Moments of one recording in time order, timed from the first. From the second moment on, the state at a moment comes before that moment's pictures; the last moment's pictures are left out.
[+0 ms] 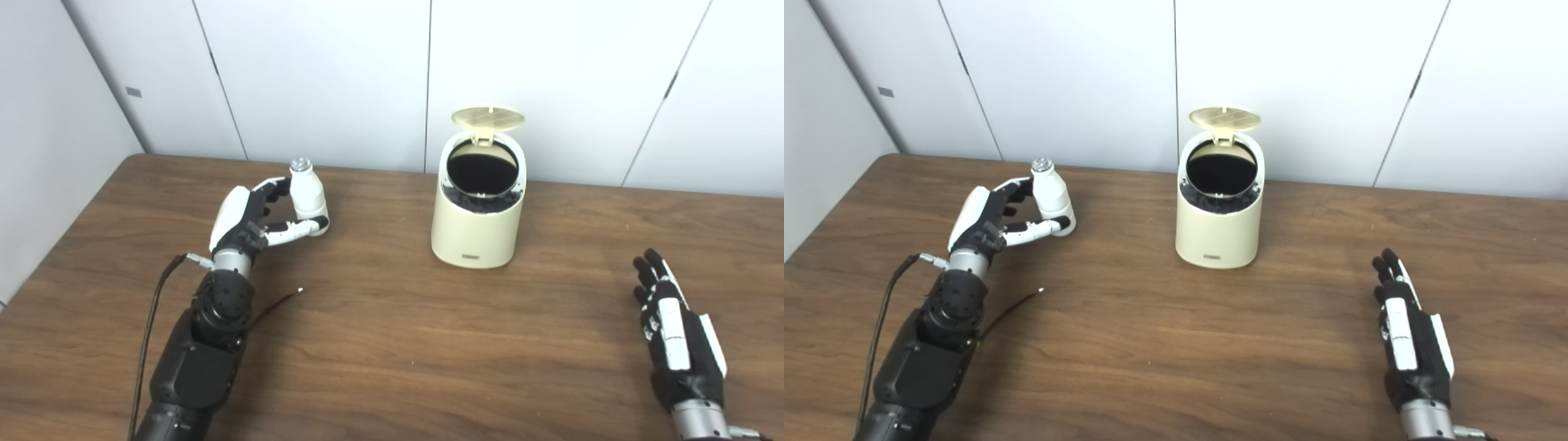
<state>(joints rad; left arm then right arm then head) -0.34 0.32 0.00 0.11 0.41 0.30 0.04 0.00 -0.11 -0.11 -0.09 0.10 0.02 0.06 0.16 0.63</state>
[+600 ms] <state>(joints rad) -0.37 0.32 0.00 0.12 0.41 0.29 0.05 0.01 -0.10 -0.10 -0.10 0.07 0.02 0.04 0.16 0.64</state>
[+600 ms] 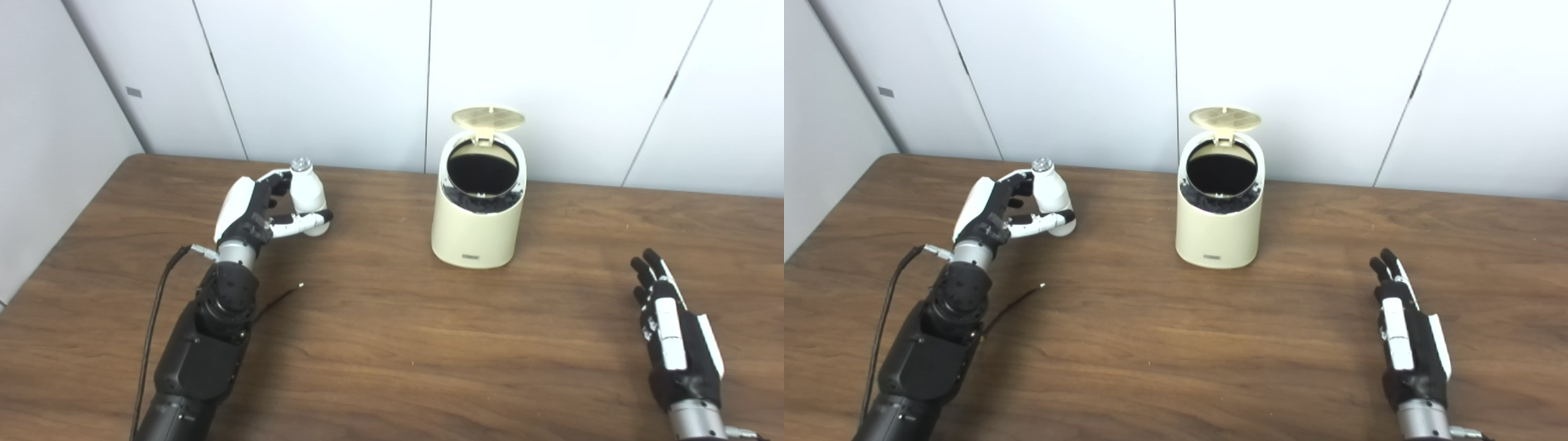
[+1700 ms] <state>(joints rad) -0.37 0.32 -0.01 0.14 0.43 0.25 0.07 0.01 -0.10 -0.10 -0.09 0.09 0.01 0.04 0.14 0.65</state>
